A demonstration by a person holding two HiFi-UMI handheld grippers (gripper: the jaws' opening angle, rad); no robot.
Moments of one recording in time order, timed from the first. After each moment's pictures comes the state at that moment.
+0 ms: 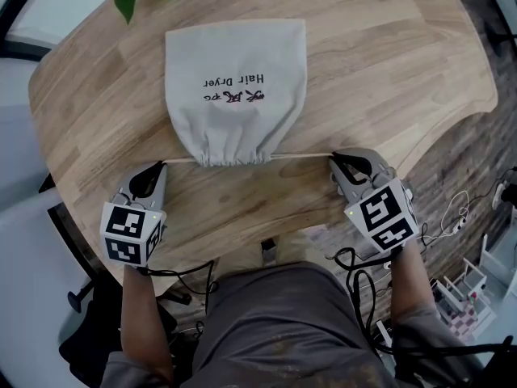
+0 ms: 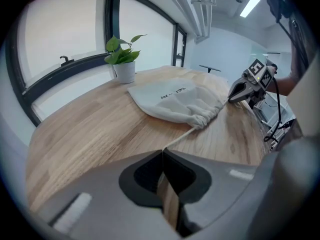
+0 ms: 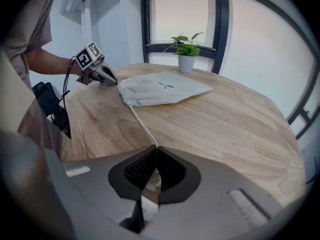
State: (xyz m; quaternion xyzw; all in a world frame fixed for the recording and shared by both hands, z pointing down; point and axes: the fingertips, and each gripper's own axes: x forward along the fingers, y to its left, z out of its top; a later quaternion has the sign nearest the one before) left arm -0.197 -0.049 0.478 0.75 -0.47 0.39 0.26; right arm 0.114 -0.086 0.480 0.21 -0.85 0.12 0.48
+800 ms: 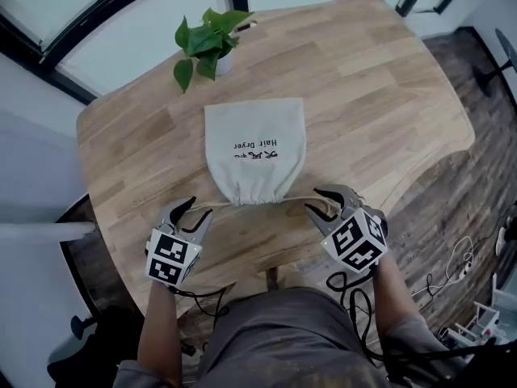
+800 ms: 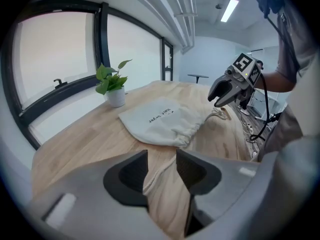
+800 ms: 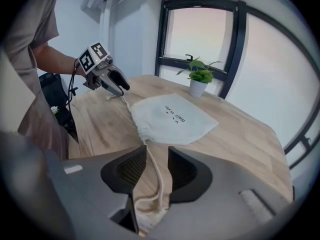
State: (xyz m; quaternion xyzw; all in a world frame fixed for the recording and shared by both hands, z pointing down) left arm -0.165 -0.041 0.410 0.80 -0.44 0.37 0.19; right arm 0.062 -0.079 0.408 0.19 -0.87 0.04 0.45
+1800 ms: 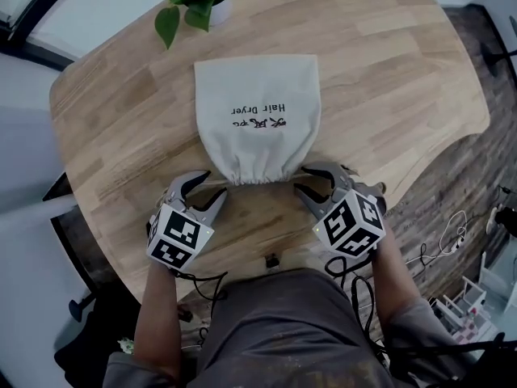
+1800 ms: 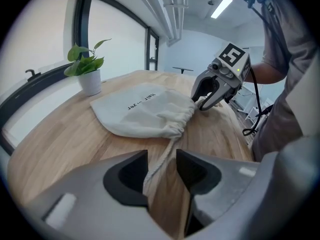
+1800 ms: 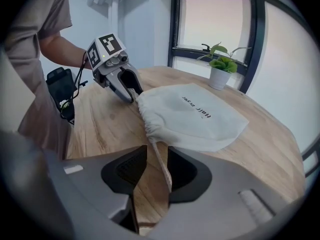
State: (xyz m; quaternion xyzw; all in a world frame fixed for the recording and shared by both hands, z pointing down) left arm -0.135 -0.051 0.472 0.83 -0.34 0.40 0.20; right arm 0.017 -0.074 0.466 0.11 -0.87 0.04 0.48
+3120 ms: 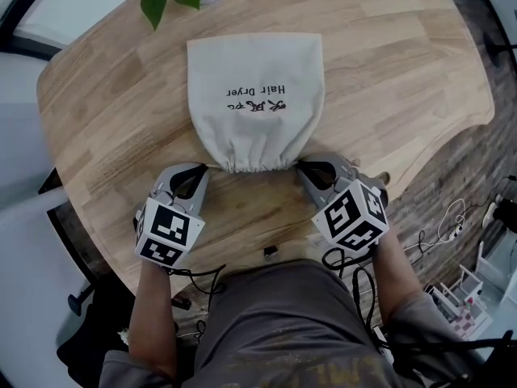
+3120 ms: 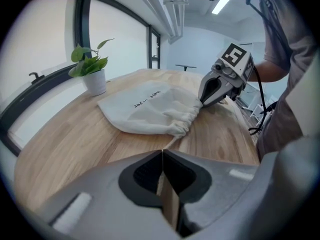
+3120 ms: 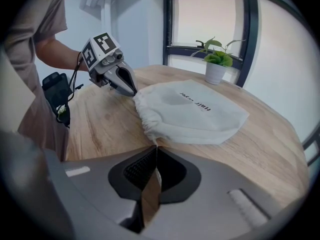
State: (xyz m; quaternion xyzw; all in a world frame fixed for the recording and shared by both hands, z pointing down) left arm -0.147 -0.055 0.472 0.81 -0.36 0.41 0.19; right arm 0.019 -0.075 0.475 0.13 -0.87 0.06 0.48
